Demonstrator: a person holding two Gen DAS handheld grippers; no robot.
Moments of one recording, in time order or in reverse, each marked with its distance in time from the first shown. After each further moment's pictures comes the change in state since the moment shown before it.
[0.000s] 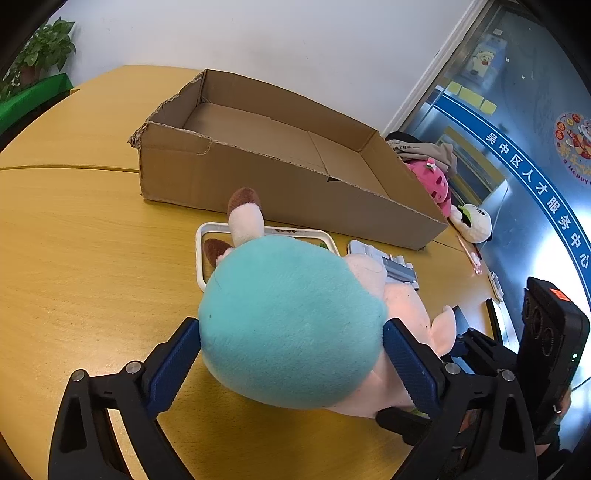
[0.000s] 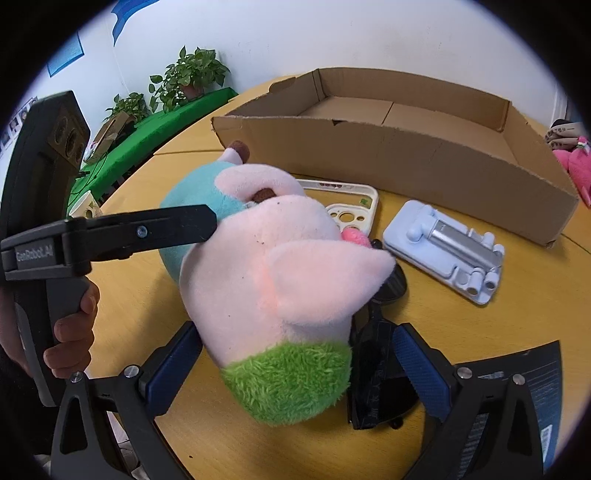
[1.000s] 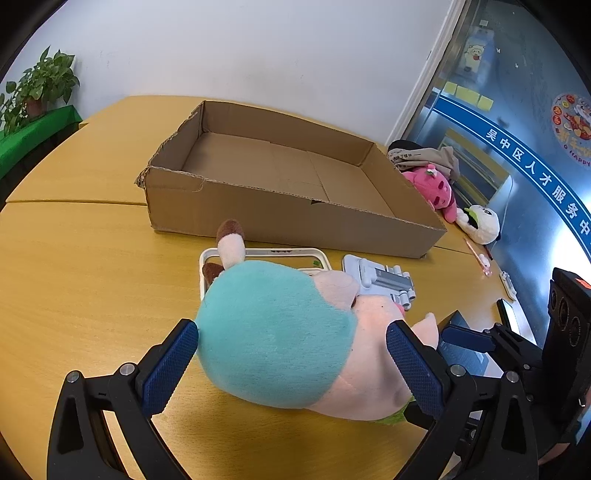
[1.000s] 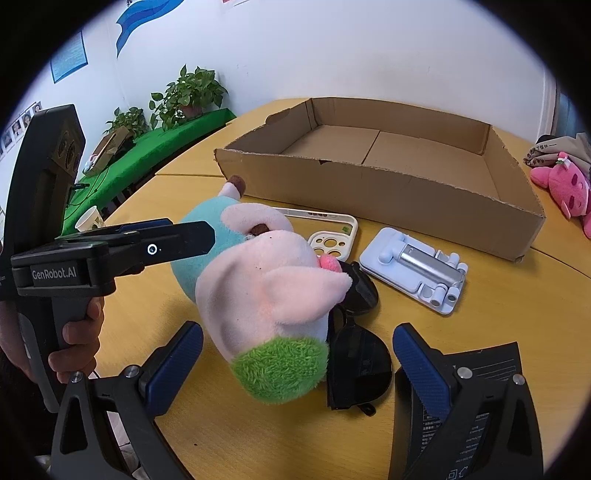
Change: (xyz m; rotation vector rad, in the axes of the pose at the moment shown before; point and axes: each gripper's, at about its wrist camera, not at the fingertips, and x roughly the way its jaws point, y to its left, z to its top) left arm -0.022 -0.023 -0.001 0.057 -0.072 0.084; right arm -0.041 0.000 0.005 -0.006 -0.090 -0.038
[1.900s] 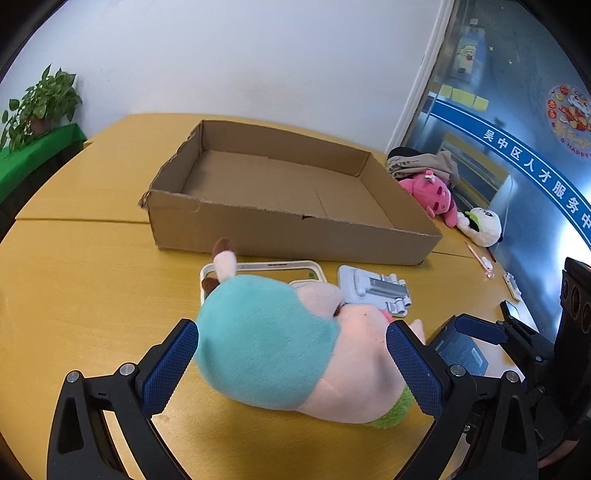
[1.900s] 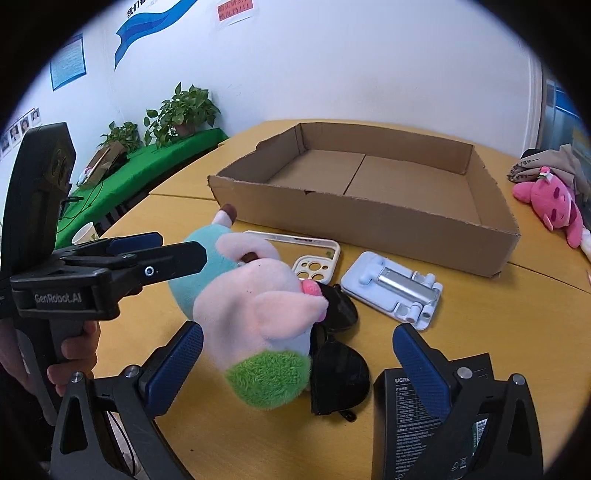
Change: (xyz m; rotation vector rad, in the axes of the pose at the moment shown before) left arm -0.008 -0.019 0.003 0.032 -0.044 0.051; right arm -0.021 -0.001 0.006 -0.005 -0.076 -0.044
